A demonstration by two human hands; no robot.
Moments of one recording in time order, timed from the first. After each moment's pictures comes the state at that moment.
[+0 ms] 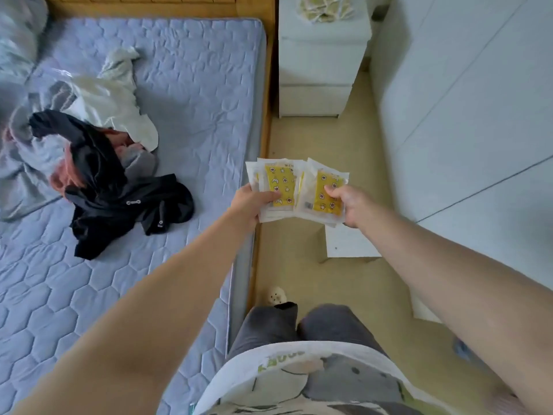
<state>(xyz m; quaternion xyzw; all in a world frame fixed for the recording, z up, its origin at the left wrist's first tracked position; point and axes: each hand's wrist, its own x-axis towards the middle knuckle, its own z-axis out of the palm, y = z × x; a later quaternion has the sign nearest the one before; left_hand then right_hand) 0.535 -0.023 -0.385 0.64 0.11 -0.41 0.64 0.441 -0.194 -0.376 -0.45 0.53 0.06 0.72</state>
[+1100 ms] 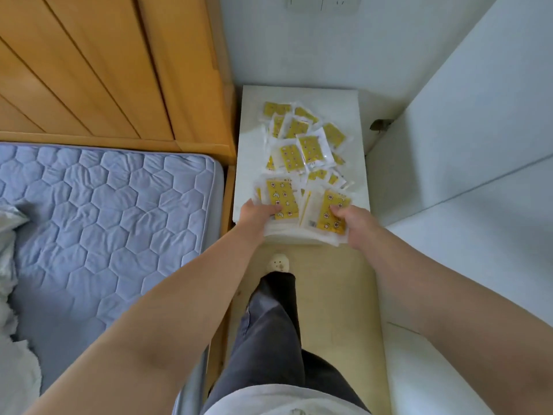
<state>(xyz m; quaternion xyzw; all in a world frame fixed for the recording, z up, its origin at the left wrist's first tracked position) 1.179 -0.587 -0.454 0.67 0.21 -0.41 0.58 1.071 -0.748 -0.433 -0.43 0.59 0.05 0.68</state>
